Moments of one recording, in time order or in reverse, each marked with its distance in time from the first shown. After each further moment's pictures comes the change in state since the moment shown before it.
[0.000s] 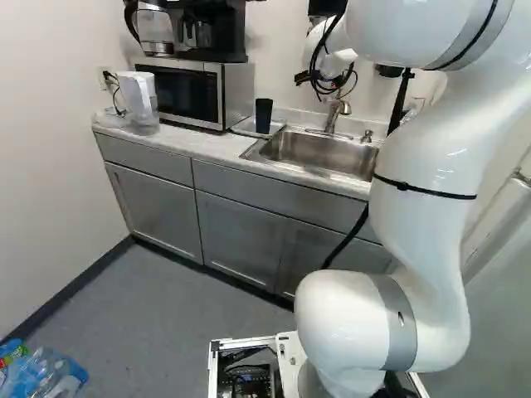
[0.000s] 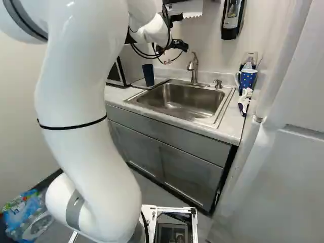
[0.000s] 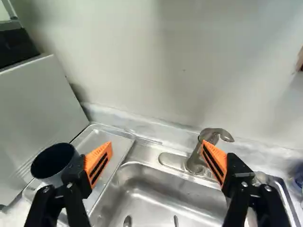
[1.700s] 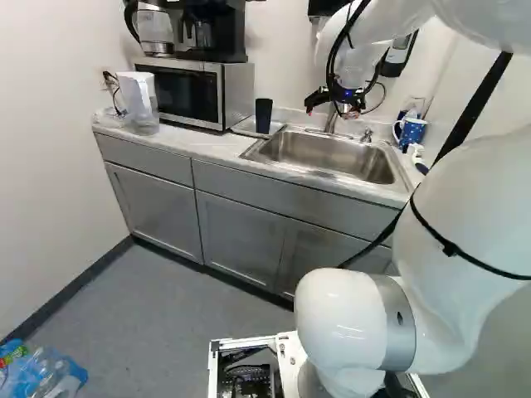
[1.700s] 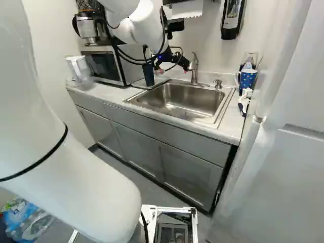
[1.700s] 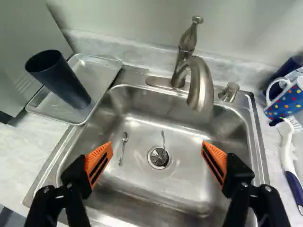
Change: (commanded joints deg) arm -3.6 20.2 21.0 0.0 -20.1 0.0
